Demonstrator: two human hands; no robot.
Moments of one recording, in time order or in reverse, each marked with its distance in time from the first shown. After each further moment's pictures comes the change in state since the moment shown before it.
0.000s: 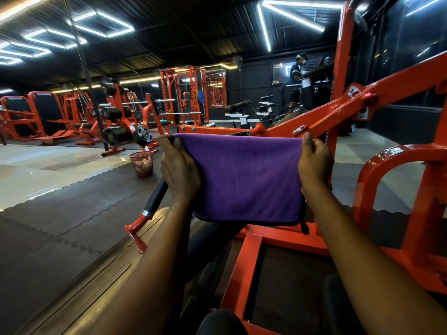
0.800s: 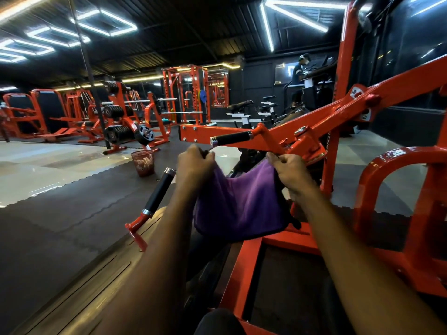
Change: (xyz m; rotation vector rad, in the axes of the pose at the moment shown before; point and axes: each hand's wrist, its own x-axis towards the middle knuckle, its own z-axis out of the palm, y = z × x) left_hand 0.007 0.022 0.006 0.266 -0.572 -0.269; right_hand -0.012 0.016 0.022 0.022 -0.519 0.213
